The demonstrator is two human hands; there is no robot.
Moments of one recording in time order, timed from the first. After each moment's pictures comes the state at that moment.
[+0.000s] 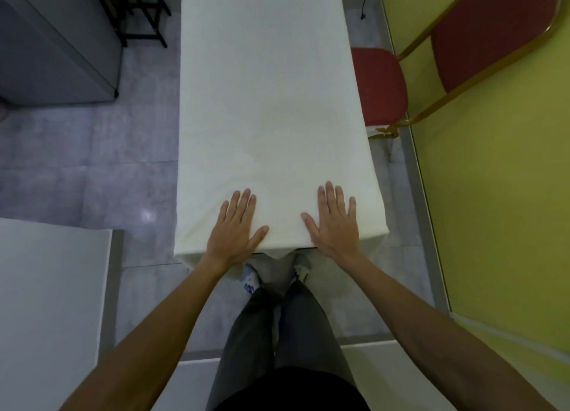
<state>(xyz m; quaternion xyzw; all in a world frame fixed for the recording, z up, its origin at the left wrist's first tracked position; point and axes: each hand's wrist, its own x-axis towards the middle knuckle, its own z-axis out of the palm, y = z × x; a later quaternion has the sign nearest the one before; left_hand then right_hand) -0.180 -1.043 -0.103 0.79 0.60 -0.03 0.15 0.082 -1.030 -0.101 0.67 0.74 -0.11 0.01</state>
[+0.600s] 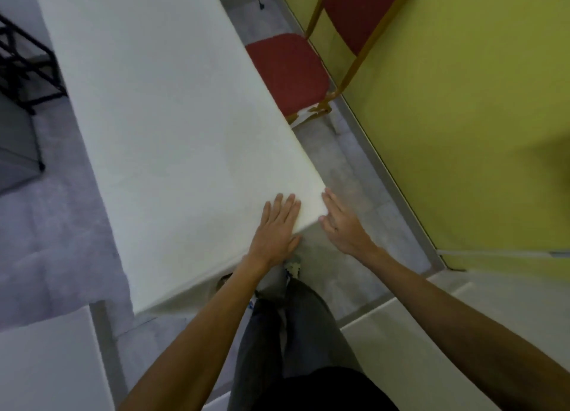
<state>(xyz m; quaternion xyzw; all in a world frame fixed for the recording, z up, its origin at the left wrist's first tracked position) -0.006 -1.023 -0.087 0.90 0.37 -0.04 0.22 0.199 -1.084 -0.096 0.71 0.62 -0.27 -0.19</state>
